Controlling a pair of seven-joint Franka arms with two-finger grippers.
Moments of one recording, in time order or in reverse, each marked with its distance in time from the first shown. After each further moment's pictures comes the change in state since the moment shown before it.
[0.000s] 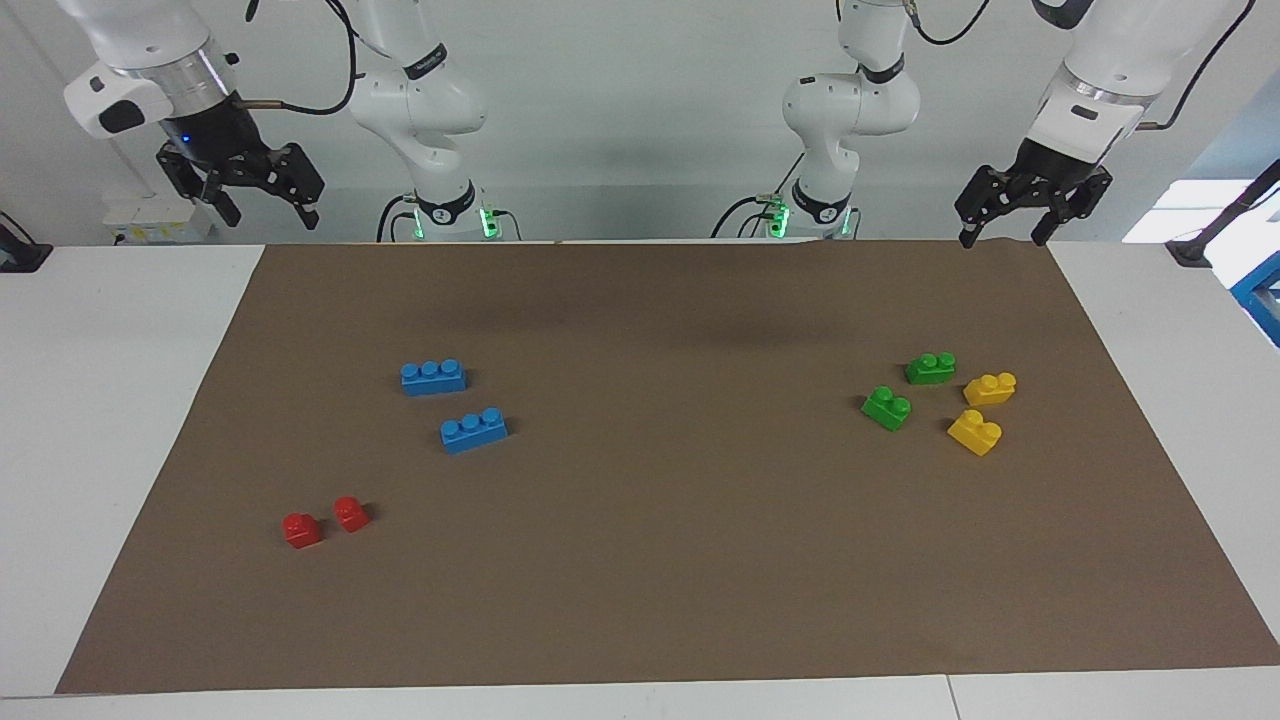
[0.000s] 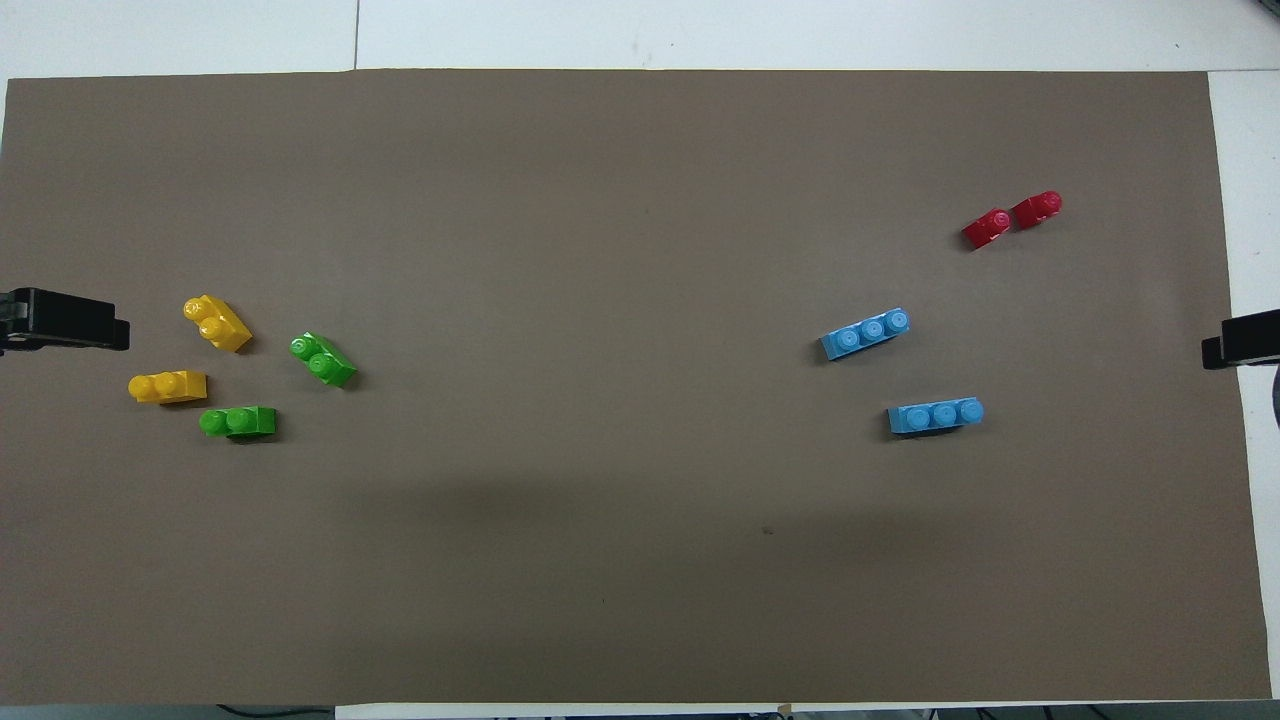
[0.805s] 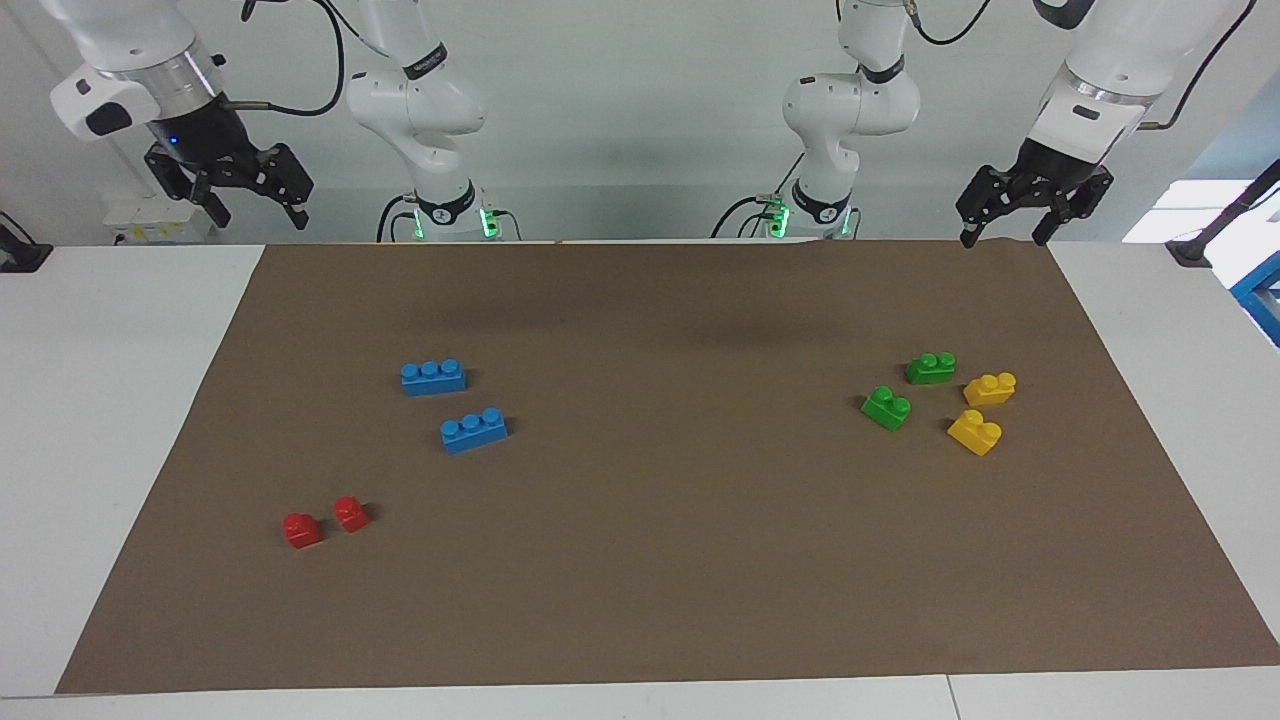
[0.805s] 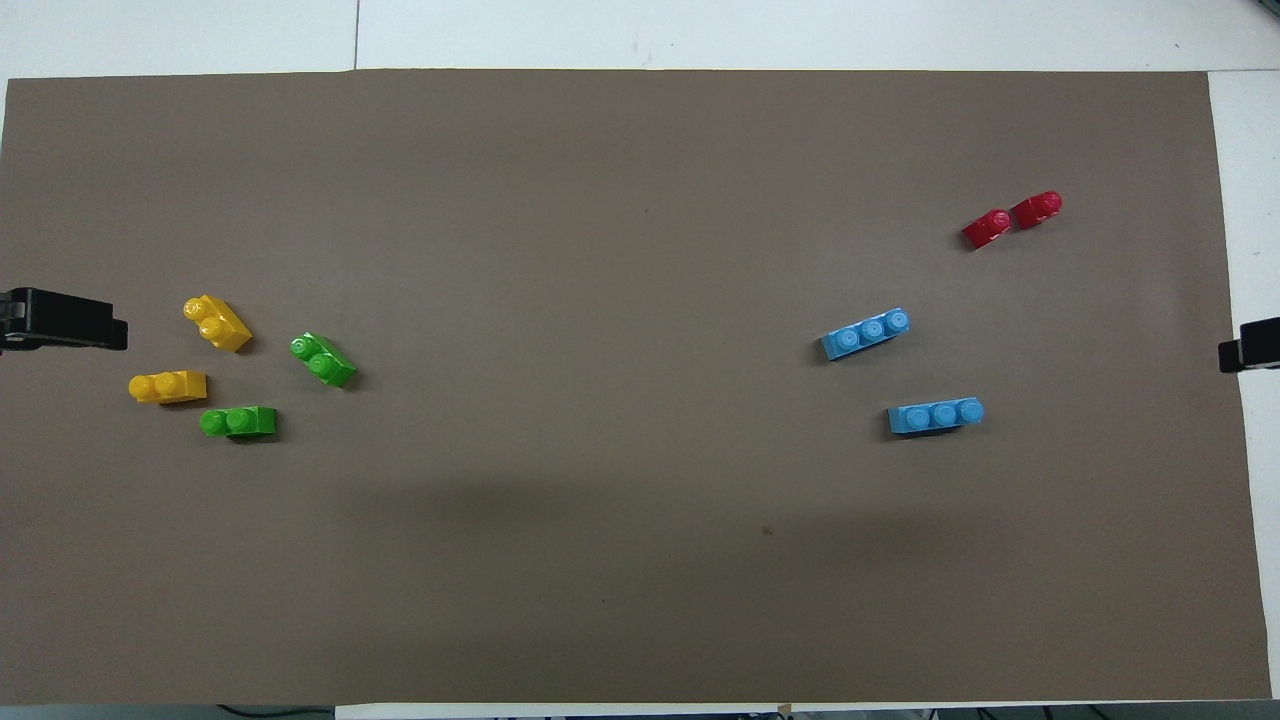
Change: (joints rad) left arm 0.001 0.000 0.003 0.000 0.000 -0.001 0.000; right arm -0.025 0.000 0.000 -0.005 0.000 0.000 -0.027
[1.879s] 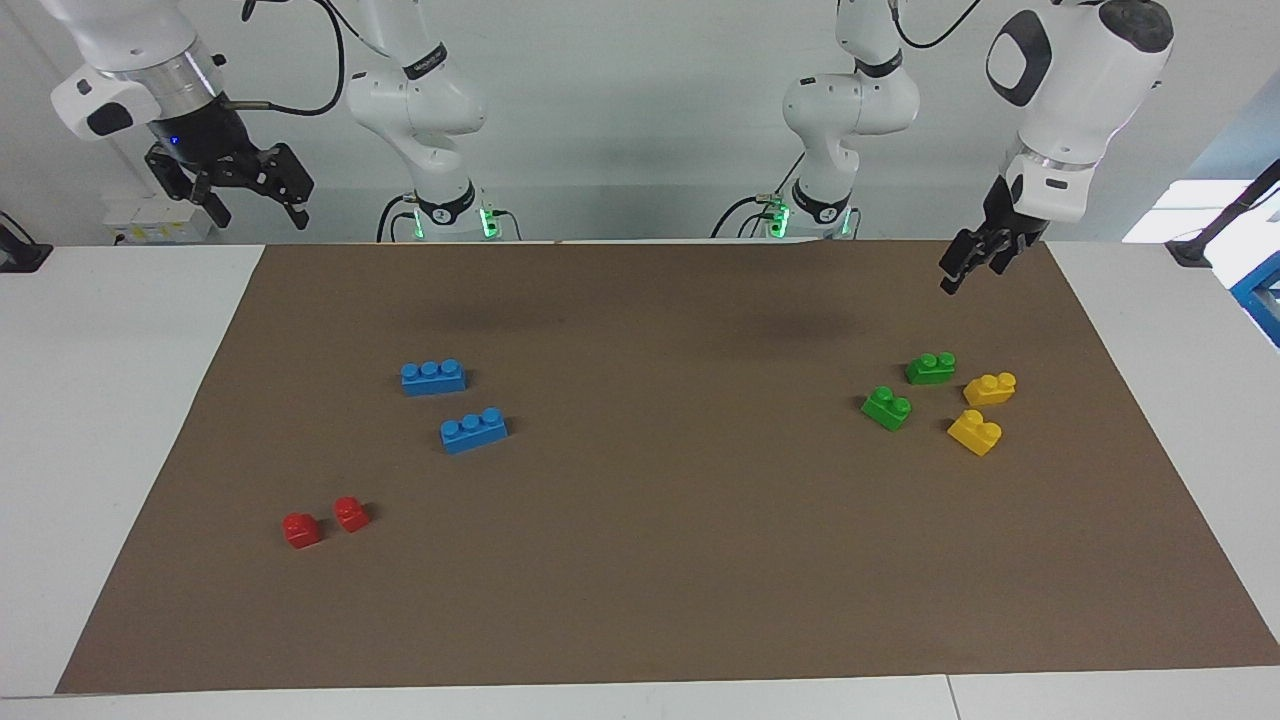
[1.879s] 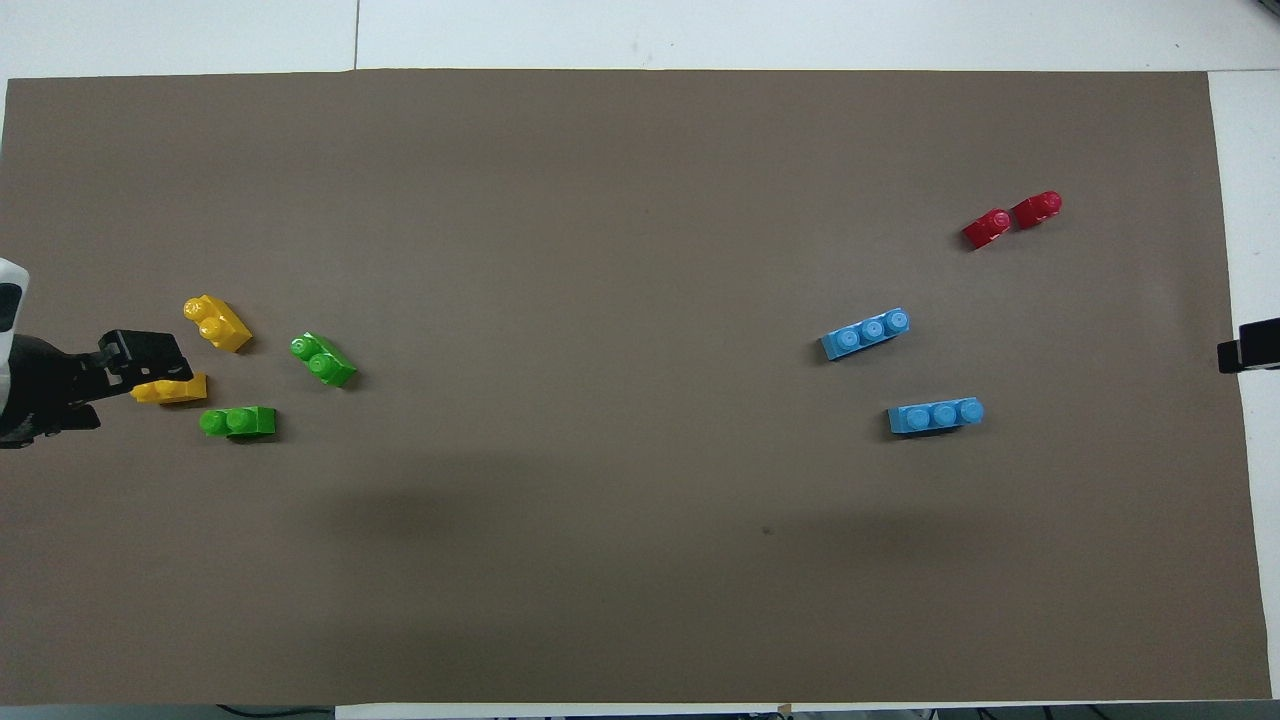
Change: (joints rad) left arm 0.027 -0.142 0.012 -0.474 0.000 0.351 -0.449; right arm 0.001 -0.001 0.001 -0.002 0.002 0.007 -0.006
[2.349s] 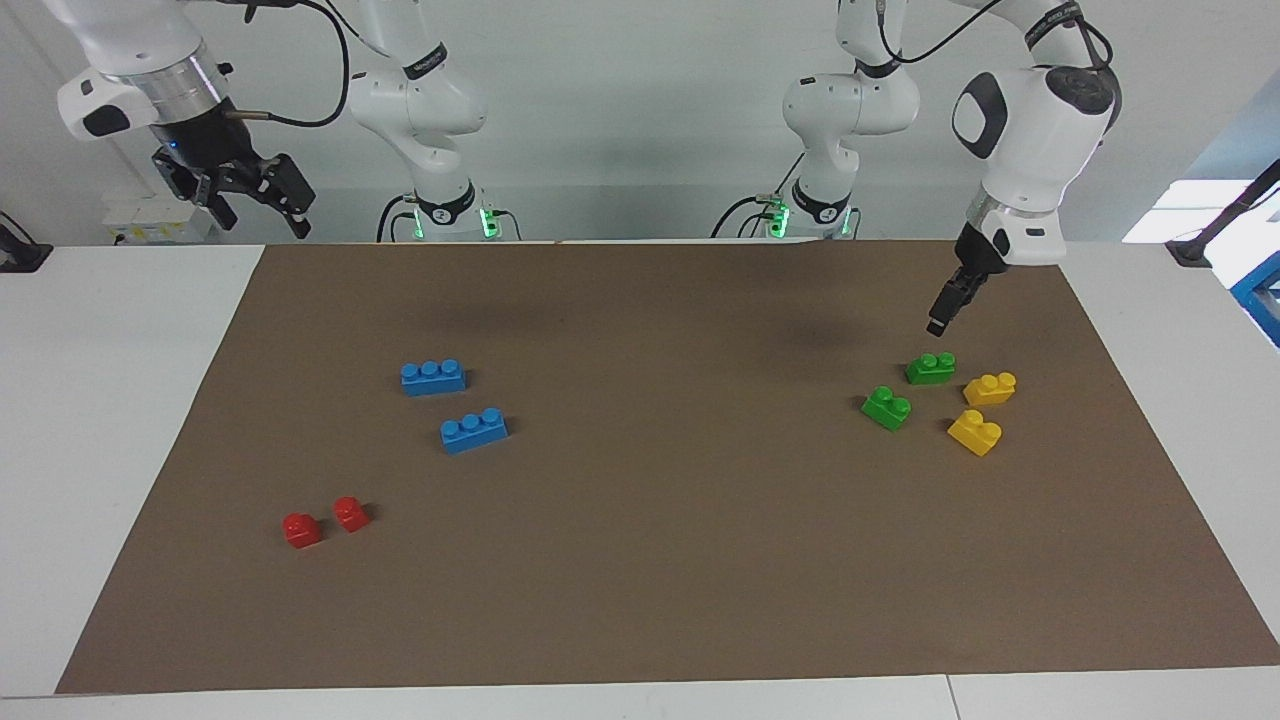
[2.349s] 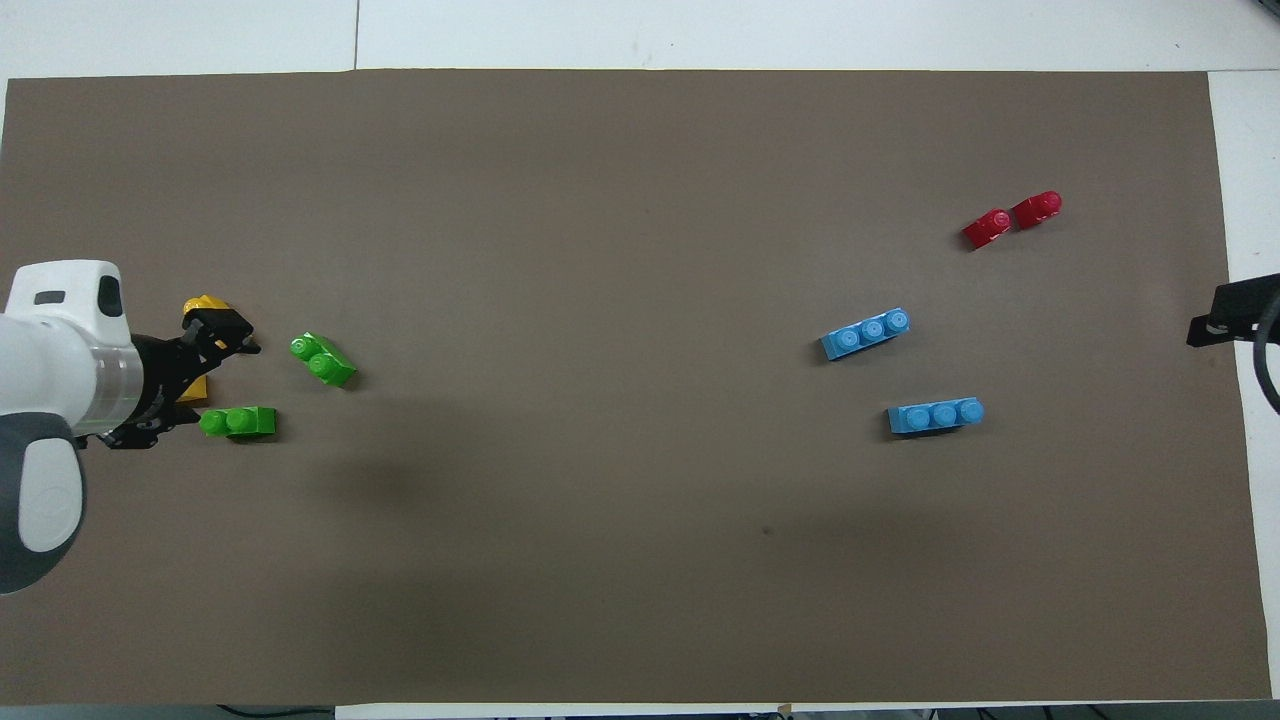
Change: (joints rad) left arm -0.039 0.106 -0.013 -0.137 0.000 0.289 -0.387; right arm 0.002 0.002 0.006 -0.043 0.065 0.032 0.413
